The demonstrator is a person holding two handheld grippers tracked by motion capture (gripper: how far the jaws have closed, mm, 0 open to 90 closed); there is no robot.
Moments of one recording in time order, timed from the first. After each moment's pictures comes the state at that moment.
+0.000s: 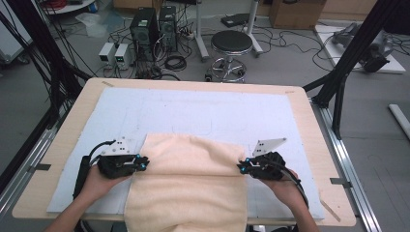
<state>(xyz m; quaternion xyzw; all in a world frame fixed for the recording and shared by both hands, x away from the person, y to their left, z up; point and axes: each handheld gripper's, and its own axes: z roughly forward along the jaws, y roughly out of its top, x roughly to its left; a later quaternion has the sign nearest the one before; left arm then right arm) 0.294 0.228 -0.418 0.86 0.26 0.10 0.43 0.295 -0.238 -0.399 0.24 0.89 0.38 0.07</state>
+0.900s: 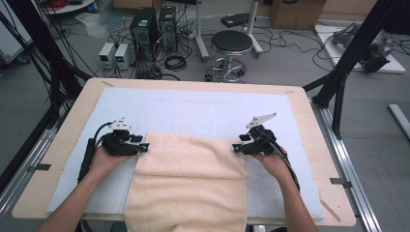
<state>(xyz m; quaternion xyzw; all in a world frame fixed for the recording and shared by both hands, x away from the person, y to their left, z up) 0.368 0.239 -0.426 0.83 0.36 0.11 0.41 0.379 -0.232 -0.409 0.31 0.87 0.37 0.08</state>
